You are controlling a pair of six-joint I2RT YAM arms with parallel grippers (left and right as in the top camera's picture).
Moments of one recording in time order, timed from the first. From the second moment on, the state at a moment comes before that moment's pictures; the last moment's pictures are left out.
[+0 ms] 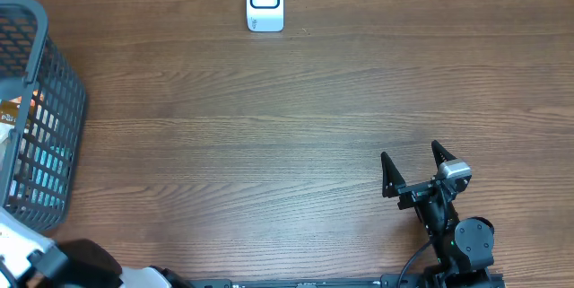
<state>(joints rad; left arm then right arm) 0.84 1.65 1.88 -1.03 0.11 -0.06 0.20 0.01 0.02 -0.03 -0.06 0.13</state>
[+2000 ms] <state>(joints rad) 0.90 2.19 1.91 -1.03 0.14 0.24 0.20 0.01 0.02 -0.03 -0.06 0.13</state>
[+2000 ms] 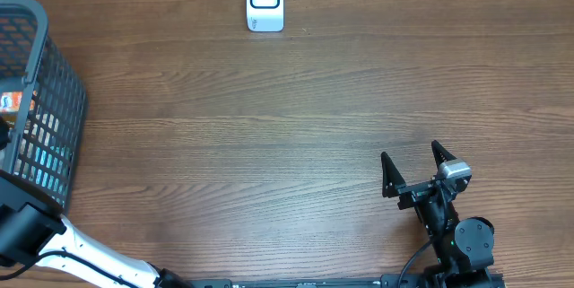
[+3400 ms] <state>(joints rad) 0.87 2.08 2.20 -1.14 0.28 0.10 0.20 0.01 0.02 -0.03 -0.06 0.13</state>
